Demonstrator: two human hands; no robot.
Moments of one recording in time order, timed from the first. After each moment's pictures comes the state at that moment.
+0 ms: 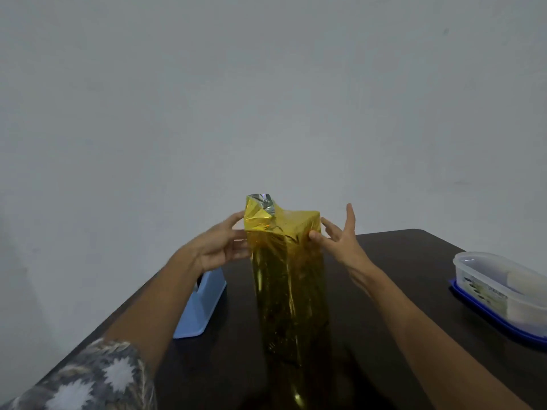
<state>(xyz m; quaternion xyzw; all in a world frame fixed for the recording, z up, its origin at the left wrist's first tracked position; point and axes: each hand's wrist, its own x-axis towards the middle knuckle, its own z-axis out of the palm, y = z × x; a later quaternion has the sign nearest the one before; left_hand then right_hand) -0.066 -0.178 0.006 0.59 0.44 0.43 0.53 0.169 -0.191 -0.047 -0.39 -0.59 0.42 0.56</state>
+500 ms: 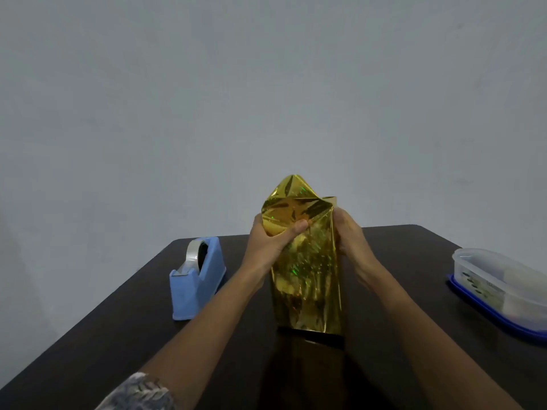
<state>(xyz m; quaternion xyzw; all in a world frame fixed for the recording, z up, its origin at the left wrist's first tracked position) 0.000 -0.213 -0.036 0.58 0.42 0.58 0.38 0.162 -0.201 -0.050 -0.35 -0.58 0.39 0.62</state>
